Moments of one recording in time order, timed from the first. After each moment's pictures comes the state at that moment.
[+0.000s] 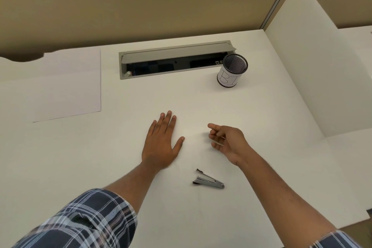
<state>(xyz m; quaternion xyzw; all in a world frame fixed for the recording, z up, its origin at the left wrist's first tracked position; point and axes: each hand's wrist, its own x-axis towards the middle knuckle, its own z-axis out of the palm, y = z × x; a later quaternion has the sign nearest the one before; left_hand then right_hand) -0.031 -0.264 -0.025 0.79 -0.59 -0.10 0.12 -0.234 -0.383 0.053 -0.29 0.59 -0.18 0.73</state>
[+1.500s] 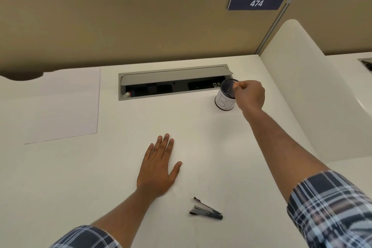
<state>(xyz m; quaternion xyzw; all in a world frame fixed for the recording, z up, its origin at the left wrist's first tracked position) -0.031 -0.265 -0.024 0.79 -0.59 -0.11 0.12 -0.188 -0.560 0.112 -0.62 0.68 -0.28 0.27</state>
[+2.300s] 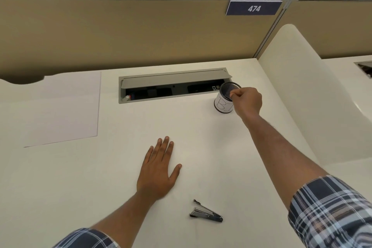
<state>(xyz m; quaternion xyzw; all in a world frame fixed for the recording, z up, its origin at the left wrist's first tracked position) -0.030 -0.266 -0.023 0.79 -0.60 -0.11 0.11 -0.191 -0.553 0.108 -0.66 0.67 -0.24 0.25</state>
